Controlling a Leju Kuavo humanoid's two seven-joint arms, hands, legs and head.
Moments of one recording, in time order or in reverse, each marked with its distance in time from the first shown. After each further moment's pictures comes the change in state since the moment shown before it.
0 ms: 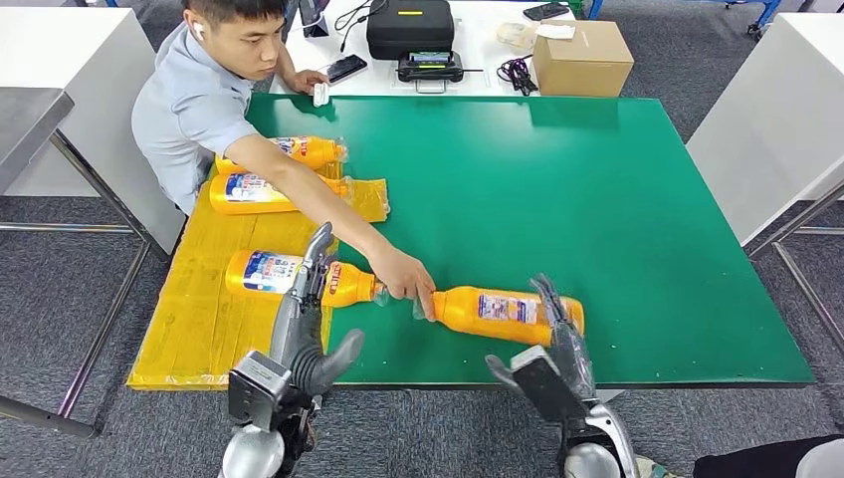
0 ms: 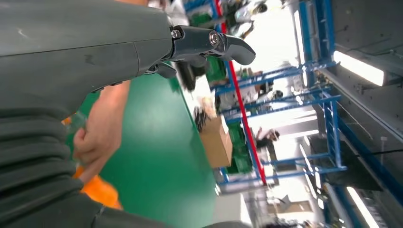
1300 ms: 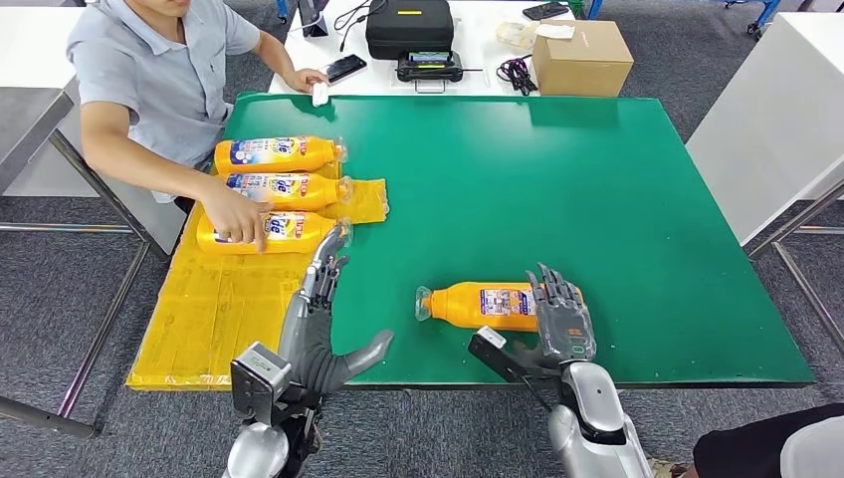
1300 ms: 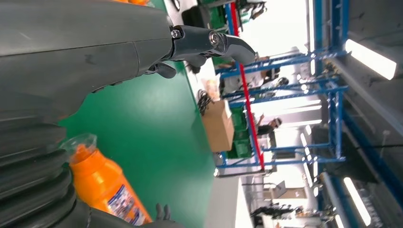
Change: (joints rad) left arm -0.013 0.000 -0.025 0.034 0.042 -0.027 0.017; right arm -0.251 -0.120 0.069 0.401 0.623 -0.239 0.272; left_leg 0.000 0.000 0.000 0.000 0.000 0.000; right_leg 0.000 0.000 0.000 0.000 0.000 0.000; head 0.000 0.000
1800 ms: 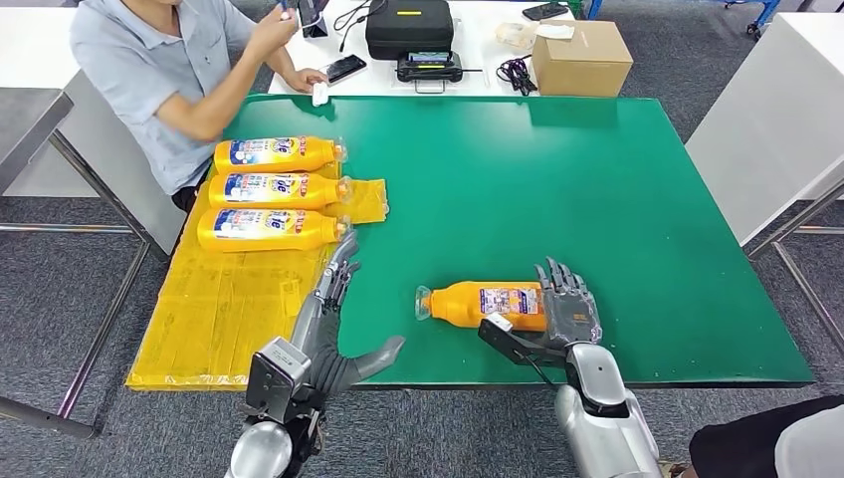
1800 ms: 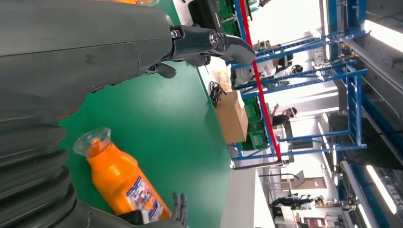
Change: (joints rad) left arm -0.002 0.000 -0.003 0.005 -0.043 -0.017 0.055; right arm -0.119 -0.043 -0.009 0.171 0.082 0.025 0.064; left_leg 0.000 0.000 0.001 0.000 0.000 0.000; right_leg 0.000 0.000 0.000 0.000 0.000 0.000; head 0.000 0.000
